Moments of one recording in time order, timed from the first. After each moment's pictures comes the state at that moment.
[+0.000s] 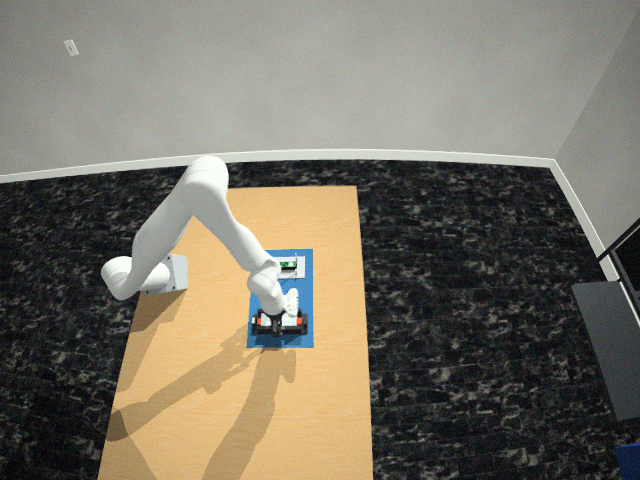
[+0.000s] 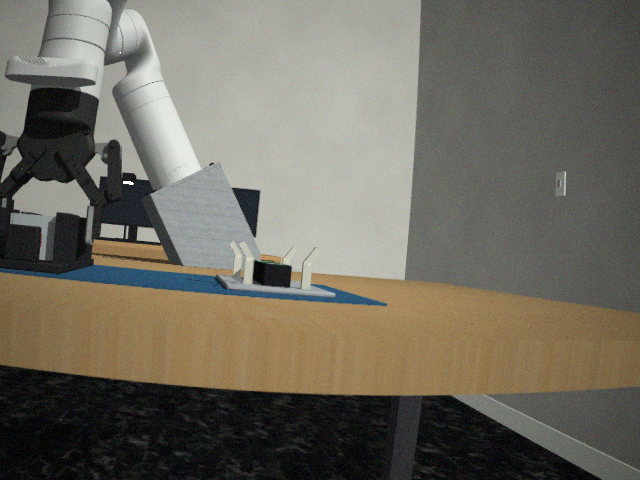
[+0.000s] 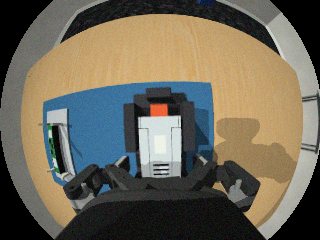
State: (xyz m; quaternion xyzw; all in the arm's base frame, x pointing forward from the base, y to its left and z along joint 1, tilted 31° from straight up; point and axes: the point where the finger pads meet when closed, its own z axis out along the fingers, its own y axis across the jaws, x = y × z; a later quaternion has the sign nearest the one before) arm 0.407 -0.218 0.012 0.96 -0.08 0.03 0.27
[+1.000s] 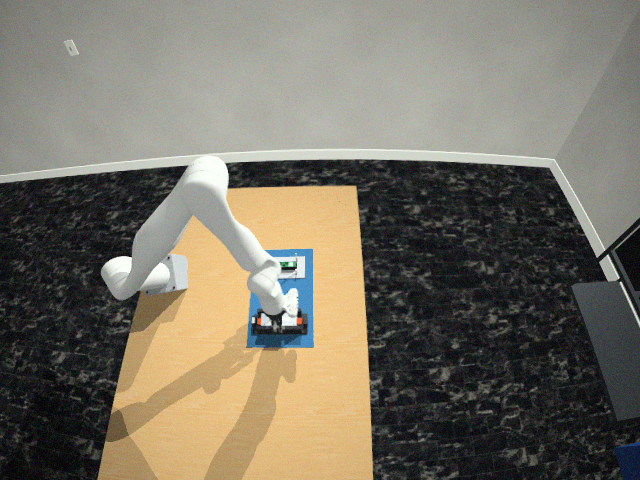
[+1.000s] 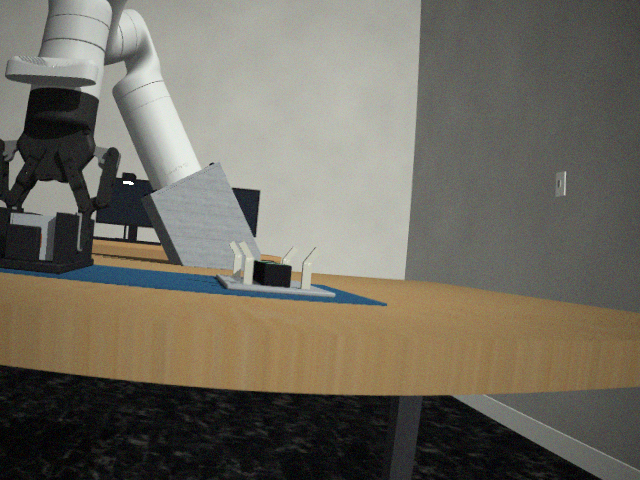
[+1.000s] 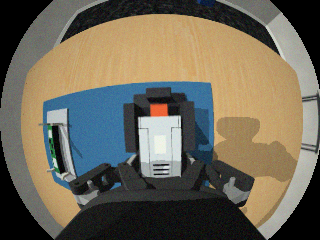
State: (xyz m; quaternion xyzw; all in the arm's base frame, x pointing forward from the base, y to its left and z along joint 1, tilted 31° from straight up) arm 0.407 -0.218 0.012 0.96 -0.08 0.03 0.27
